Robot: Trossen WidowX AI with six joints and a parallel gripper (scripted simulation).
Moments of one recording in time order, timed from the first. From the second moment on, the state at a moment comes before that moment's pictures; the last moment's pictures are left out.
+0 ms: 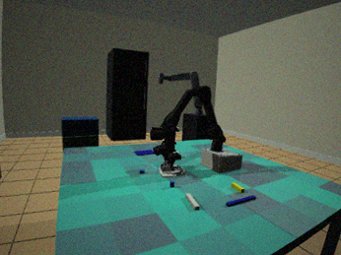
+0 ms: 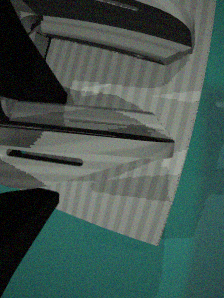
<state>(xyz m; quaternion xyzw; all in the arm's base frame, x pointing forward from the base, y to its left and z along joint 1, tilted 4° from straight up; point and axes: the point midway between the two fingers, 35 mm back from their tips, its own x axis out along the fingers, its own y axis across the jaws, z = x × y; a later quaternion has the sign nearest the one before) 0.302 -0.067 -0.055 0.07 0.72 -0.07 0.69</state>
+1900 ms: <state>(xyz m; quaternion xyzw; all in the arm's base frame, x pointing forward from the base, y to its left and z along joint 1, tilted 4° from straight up) 0.302 -0.067 -0.055 0.07 0.72 -0.07 0.69</state>
